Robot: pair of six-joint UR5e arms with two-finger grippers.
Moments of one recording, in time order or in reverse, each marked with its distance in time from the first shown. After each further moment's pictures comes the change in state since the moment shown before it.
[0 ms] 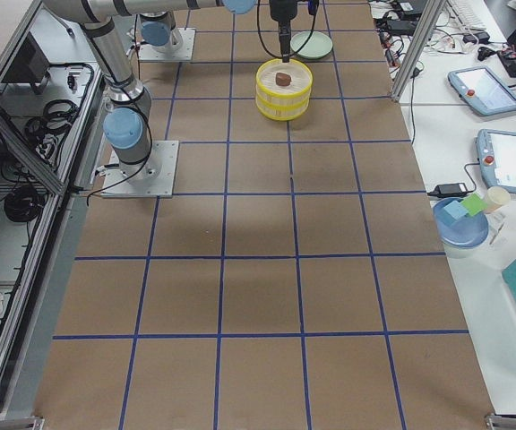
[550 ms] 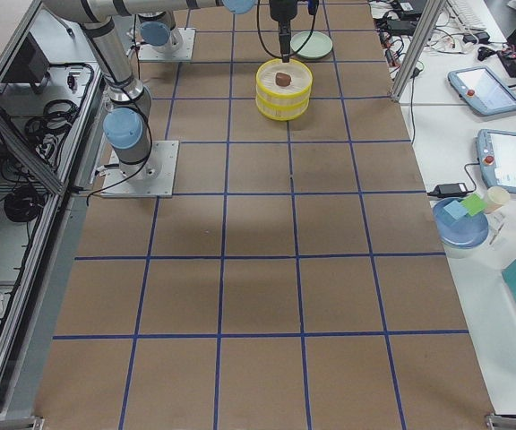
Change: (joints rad) left arm -0.017 0.060 -0.054 0.003 0.001 0.003; right arm 0.000 -0.001 0.000 -0.002 -0.001 0.003
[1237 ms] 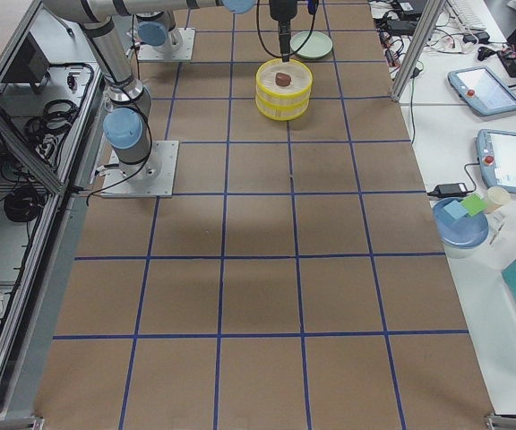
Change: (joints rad) left arm -0.043 0.002 0.000 0.002 0.008 -0.004; right arm 0.003 0.000 0.000 -0.001 0.004 0.008
